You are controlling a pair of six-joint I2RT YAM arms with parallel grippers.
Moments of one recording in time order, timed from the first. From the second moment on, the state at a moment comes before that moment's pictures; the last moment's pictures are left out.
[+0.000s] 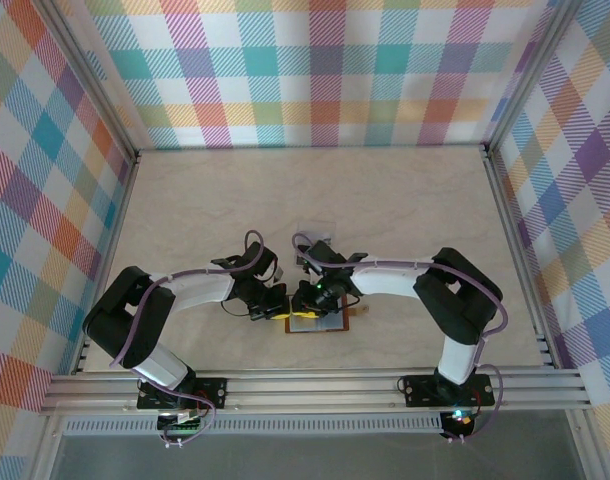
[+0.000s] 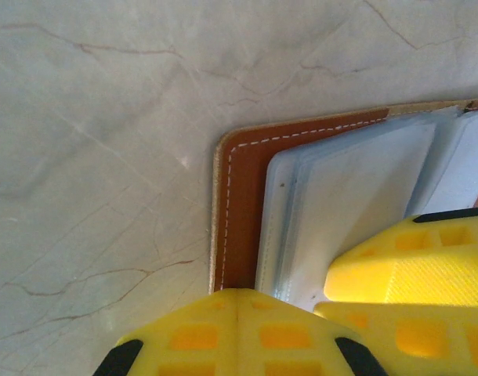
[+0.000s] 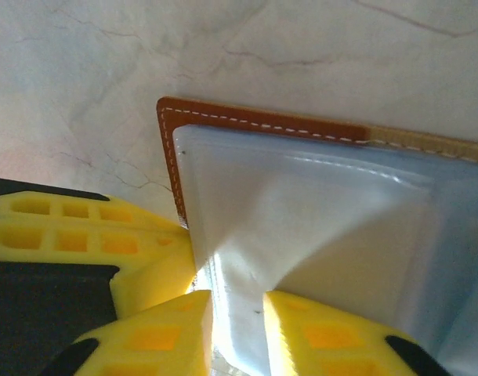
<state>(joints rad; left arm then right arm) -0.61 1.56 0.72 -0.40 0.48 -0.76 0.90 1.79 1.00 -0.35 -0.43 0.93</state>
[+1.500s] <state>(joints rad) -0.63 1.55 0.77 -0.48 0.44 -0.76 0.94 1.68 1.10 -0.92 0.06 0.82</state>
